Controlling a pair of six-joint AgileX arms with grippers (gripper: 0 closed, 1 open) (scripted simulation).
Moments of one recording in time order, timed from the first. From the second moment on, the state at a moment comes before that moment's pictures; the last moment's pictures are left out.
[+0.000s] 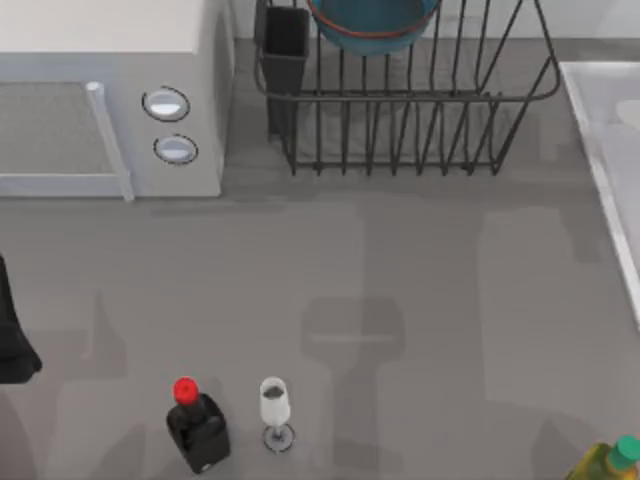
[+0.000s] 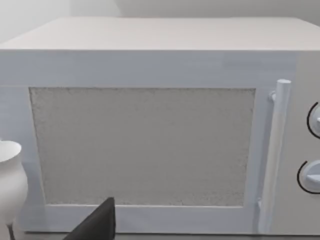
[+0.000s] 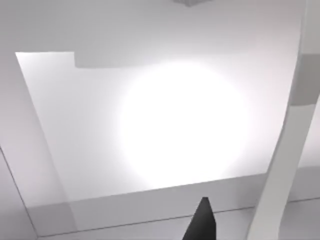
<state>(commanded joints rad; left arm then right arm) 0.00 0.00 0.00 0.00 0.00 0.00 -0.19 2.65 2.76 -1.69 0.04 -1.56</state>
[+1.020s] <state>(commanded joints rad) 0.00 0.00 0.00 0.00 0.00 0.00 -0.15 2.68 2.69 -1.58 0.04 -1.50</state>
